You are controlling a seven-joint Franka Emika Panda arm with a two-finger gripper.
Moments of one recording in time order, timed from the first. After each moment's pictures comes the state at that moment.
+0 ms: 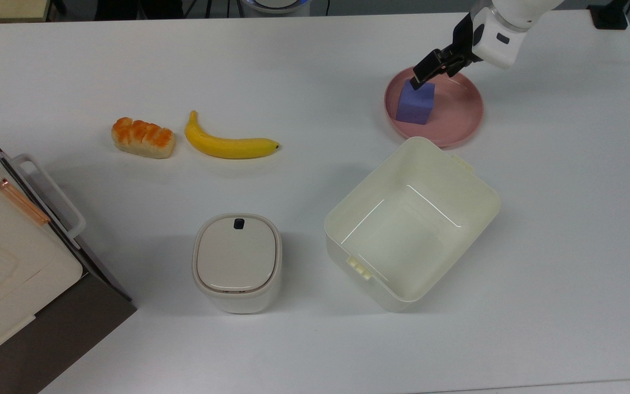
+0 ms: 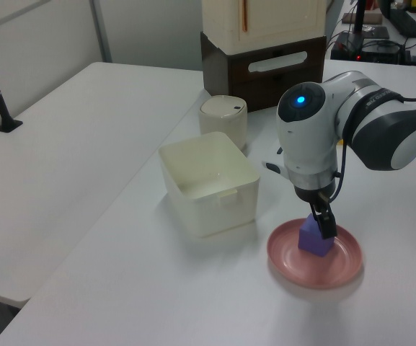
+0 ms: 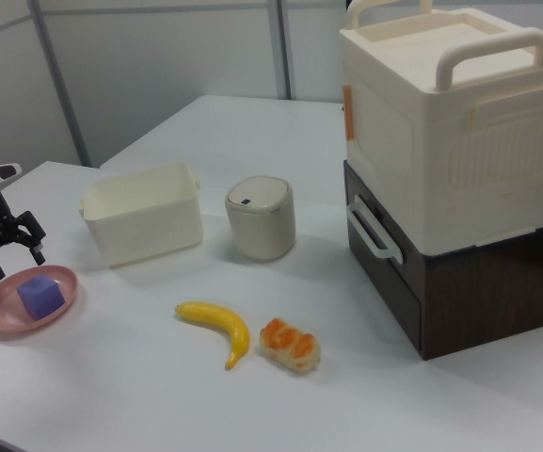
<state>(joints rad) 0.41 0.33 0.32 -1.73 -0.33 1.74 0.30</state>
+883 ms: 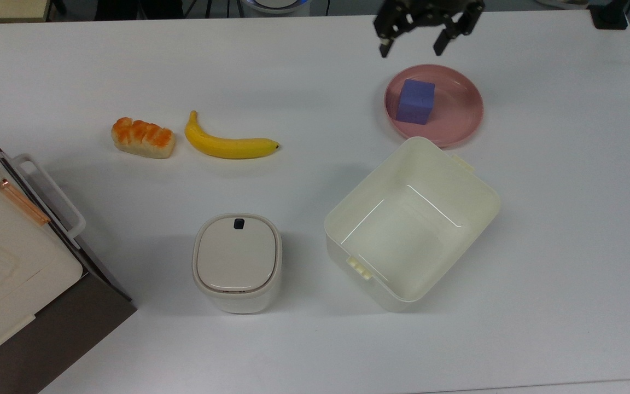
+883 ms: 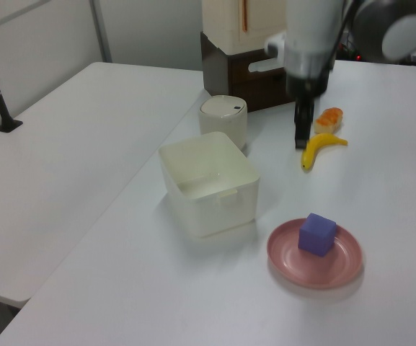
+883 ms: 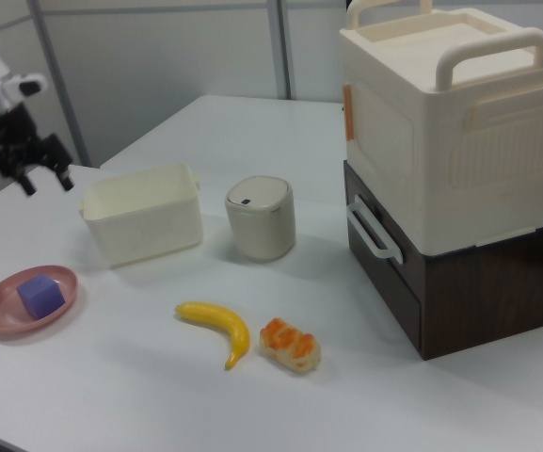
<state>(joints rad) 0.30 0.10 0.20 -1.66 -0.22 1.74 0.34</state>
